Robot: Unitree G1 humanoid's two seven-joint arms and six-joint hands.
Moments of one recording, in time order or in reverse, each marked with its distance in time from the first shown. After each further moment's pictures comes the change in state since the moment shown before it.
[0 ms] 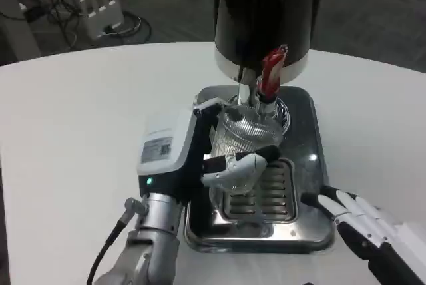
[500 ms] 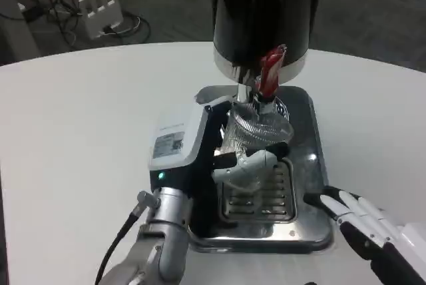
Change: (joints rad) left arm -0.051 -0.025 -0.026 0.071 -0.016 0.012 0.004; right arm 0.005 0.000 -0.002 0.005 0.007 0.000 -0.010
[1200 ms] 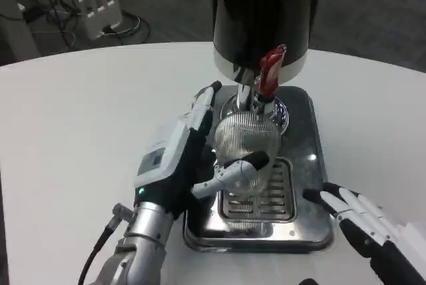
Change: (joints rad) left arm 0.123 0.079 0.041 -0.113 -0.184 -0.130 -0.240; right arm 0.009 0.018 0.021 0.000 0.003 -0.005 -0.026
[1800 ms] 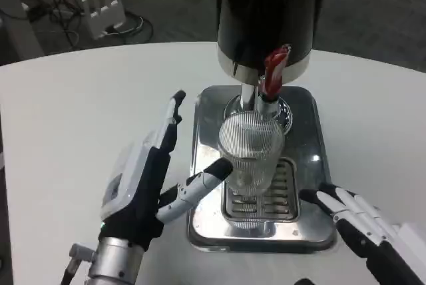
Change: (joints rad) left arm 0.346 0.019 0.128 -0.520 -0.155 0.028 -0.155; right arm -0.001 0.011 0.020 0.006 -0.004 -0.006 -0.007
